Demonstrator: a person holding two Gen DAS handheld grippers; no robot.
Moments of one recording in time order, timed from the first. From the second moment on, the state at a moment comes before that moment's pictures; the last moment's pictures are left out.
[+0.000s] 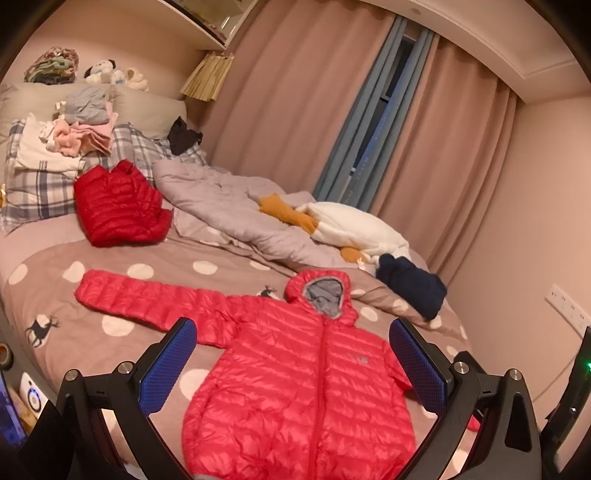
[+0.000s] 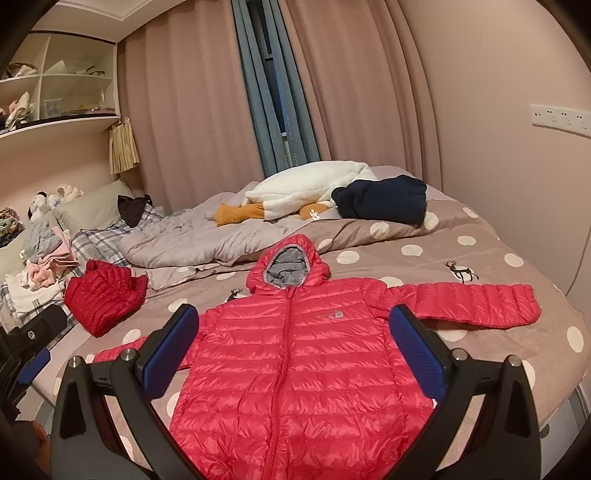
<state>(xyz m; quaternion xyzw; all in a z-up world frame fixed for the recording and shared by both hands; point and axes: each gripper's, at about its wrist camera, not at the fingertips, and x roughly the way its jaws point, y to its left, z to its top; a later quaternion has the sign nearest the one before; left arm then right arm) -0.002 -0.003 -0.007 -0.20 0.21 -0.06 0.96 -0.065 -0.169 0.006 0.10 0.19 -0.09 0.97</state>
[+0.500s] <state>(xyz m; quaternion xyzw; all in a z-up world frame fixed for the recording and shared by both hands) 0.006 0.010 -0.008 -0.22 0.22 -0.03 0.95 -0.060 -0.162 0.003 0.09 0.21 -0.09 0.97</state>
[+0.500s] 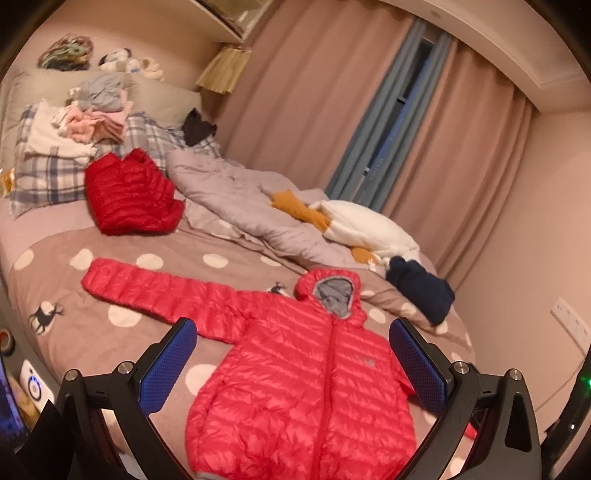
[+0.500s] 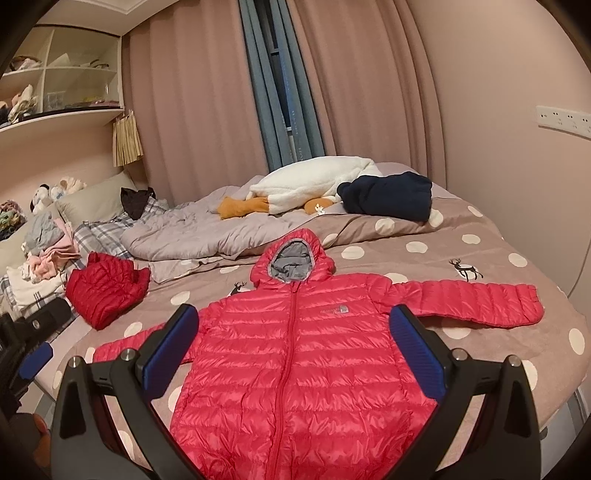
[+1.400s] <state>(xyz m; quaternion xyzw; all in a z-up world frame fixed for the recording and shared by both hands) 0.021 0.011 -0.014 -0.20 0.22 0.02 0.95 -0.061 -0.184 0.001 0.11 0.20 -0.12 0.97</state>
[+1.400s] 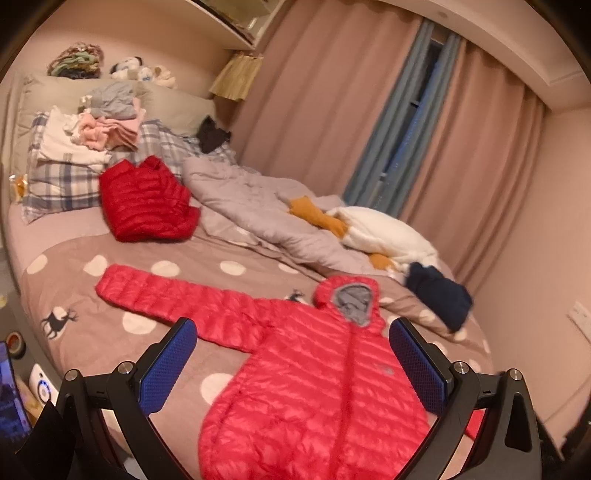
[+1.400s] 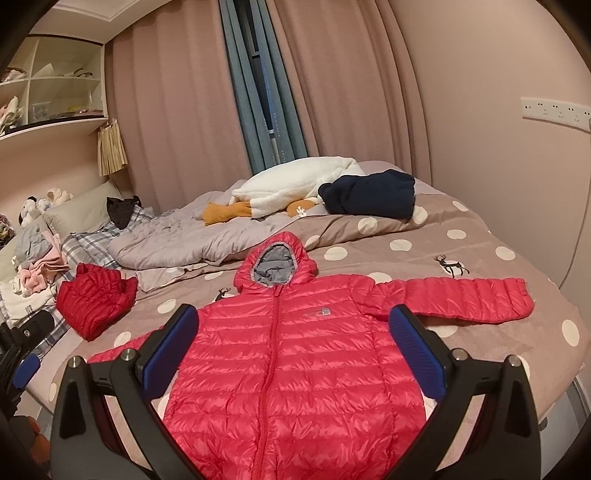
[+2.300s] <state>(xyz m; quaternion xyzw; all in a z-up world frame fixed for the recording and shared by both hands) 0.160 0.200 -0.181 -0.27 0.31 0.33 0.85 -0.026 -0.468 -0.146 0.34 0.22 -0.53 0.75</state>
